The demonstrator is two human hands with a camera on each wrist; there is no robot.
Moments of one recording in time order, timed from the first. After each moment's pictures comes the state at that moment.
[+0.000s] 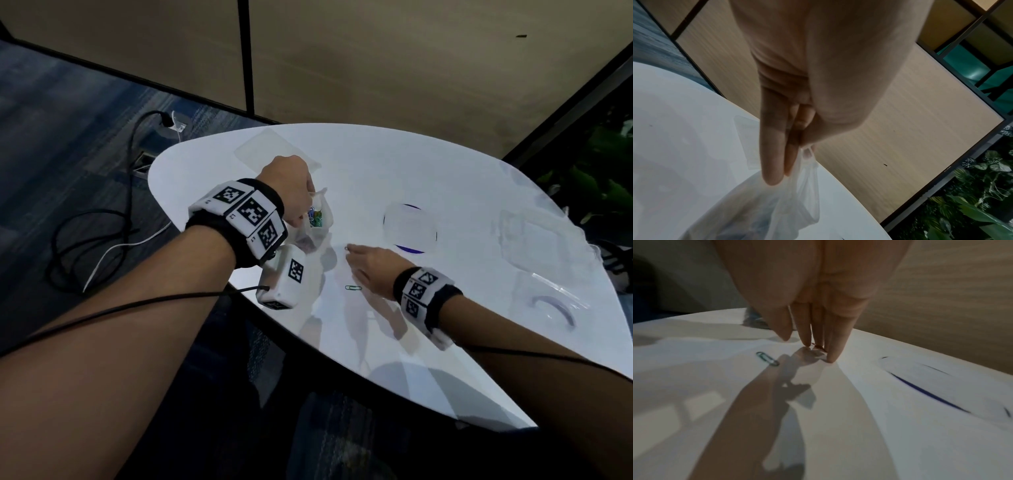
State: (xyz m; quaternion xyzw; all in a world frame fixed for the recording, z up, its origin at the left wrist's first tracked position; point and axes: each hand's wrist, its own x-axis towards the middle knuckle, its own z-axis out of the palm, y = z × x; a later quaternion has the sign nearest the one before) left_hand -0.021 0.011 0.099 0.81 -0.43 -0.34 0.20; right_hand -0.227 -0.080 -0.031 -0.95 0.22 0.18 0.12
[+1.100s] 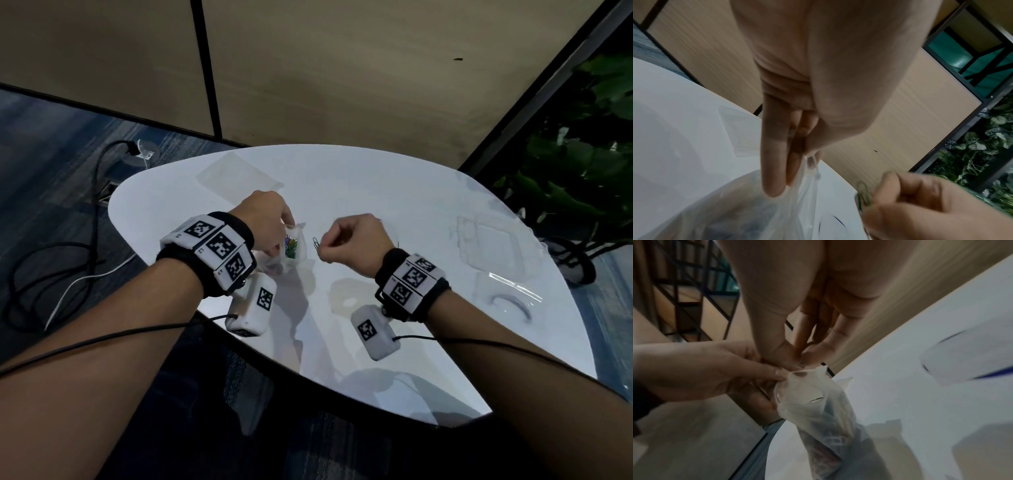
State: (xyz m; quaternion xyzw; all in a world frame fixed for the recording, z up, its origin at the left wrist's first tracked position) left_hand -0.042 -0.001 0.088 0.79 -0.48 -0.34 0.15; right_hand -0.224 -0.073 0.064 -0.77 0.43 -0.14 0.45
